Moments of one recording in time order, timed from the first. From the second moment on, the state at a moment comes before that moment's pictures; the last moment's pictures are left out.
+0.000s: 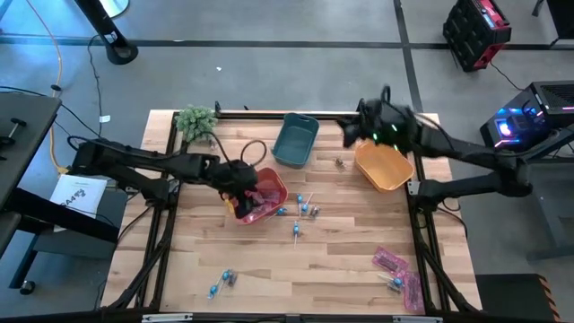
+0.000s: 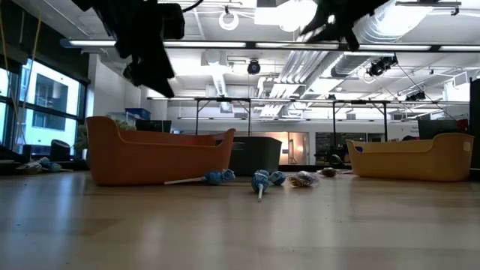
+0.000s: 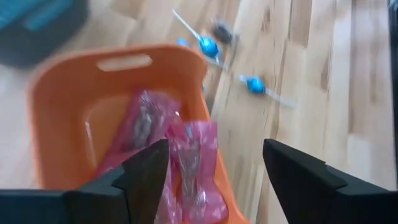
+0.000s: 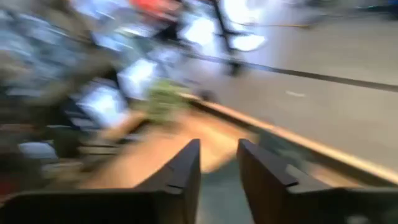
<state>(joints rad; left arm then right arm) -0.02 1.29 0.90 -0.50 0.02 -0.37 -0.37 1.08 1.01 -0.29 0.27 0.45</state>
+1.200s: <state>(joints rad) 0.00 1.13 0.92 -0.50 -0.04 -0.59 -0.89 2.01 1.31 -0.83 0.13 0.10</state>
